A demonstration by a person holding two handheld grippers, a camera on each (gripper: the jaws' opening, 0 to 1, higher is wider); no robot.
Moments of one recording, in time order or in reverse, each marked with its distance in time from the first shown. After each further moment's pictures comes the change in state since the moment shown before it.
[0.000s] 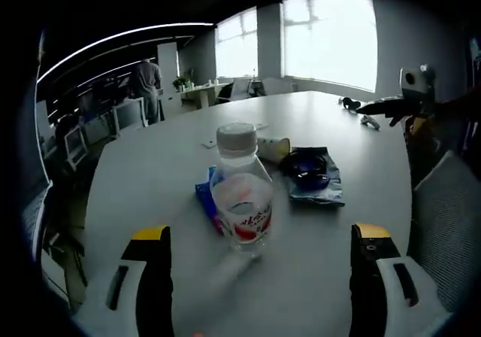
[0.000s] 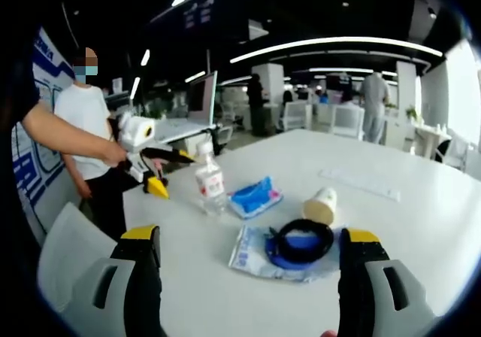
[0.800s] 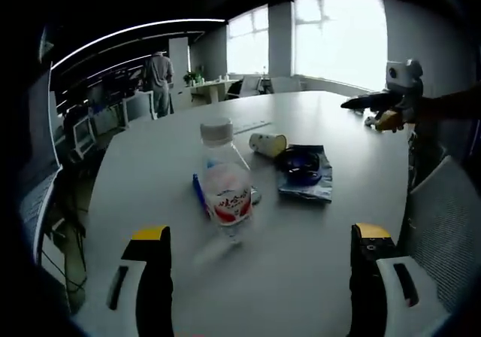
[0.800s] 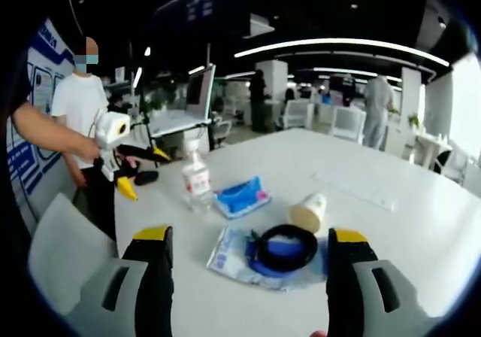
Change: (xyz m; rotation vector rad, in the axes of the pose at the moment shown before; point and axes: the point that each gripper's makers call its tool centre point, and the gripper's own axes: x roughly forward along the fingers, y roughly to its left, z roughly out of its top) left arm -0.021 -0.018 -0.009 -0.053 0.003 0.043; right arm 0.014 -0.028 0.007 -0.066 0.038 -0.006
